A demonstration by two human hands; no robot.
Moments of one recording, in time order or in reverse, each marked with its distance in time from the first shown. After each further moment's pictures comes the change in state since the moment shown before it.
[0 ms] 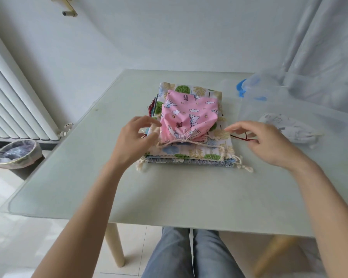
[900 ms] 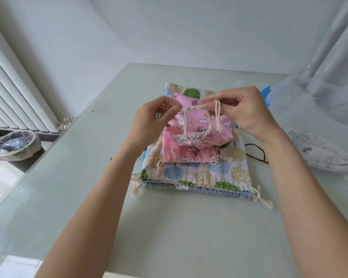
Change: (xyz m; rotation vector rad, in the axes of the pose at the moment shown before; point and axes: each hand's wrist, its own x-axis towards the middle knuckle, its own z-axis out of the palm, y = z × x) left_hand 0.091 0.003 0.025 -0.189 0.011 0.110; right_hand 0.133 -0.024 0.017 0.591 0.071 -0.202
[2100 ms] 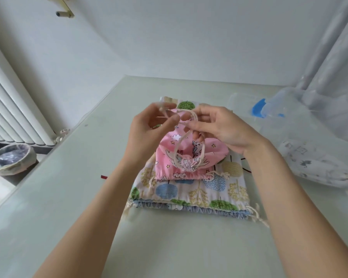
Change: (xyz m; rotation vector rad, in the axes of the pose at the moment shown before) left_hand 0.002 0.015 0.013 -0.228 0.101 -0.030; right_hand 0.014 0.005 0.011 0.182 -0.258 0.279
